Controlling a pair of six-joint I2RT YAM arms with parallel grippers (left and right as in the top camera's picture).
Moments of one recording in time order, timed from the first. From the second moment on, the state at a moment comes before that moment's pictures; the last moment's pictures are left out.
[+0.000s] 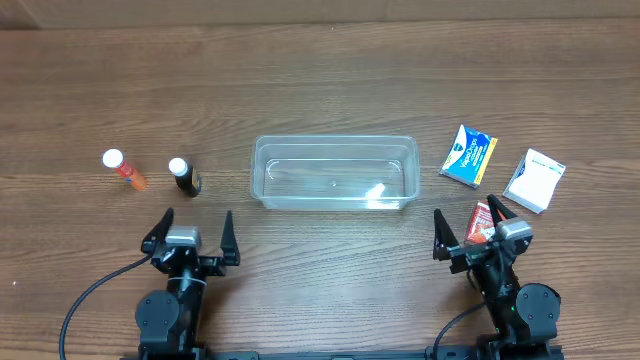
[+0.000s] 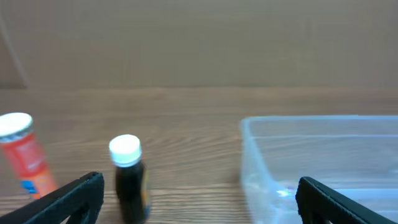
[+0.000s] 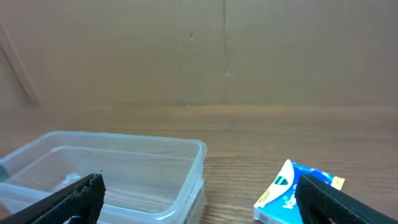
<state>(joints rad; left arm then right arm) -0.01 0.02 0.01 -0.07 0.08 -0.05 0.07 0.01 0.02 -0.02 -0.20 0.14</state>
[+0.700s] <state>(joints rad) -0.01 1.15 1.13 -1.17 0.15 -0.13 0.07 1.22 1.00 -0.88 -0.20 0.20</state>
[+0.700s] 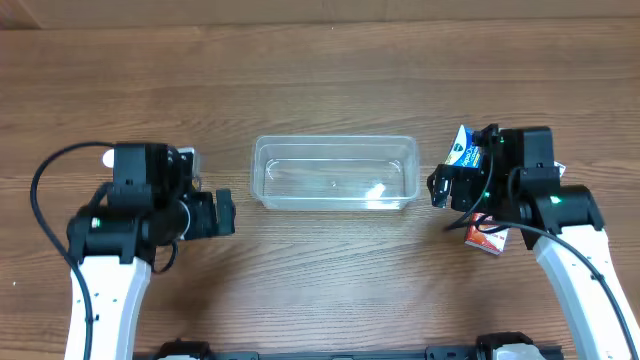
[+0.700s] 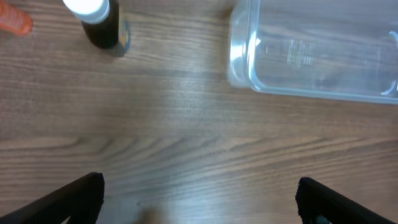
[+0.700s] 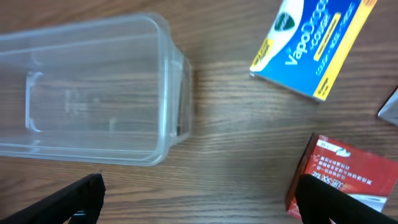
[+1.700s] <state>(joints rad) 0.12 1.84 1.38 -0.98 -0.03 -0.09 -0.08 1.22 1.00 -0.93 -0.15 0.30</state>
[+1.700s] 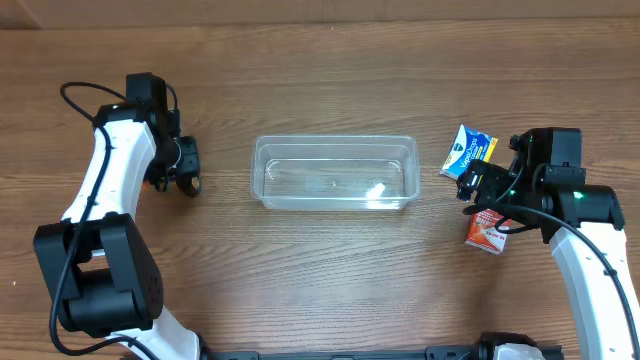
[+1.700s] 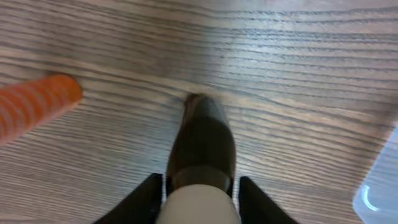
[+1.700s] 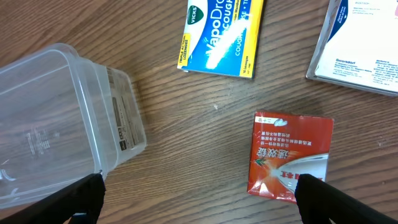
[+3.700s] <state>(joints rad) -0.29 1.80 1.94 -1.34 -0.09 -0.31 -0.08 1.22 1.00 -0.93 -0.15 0.31</state>
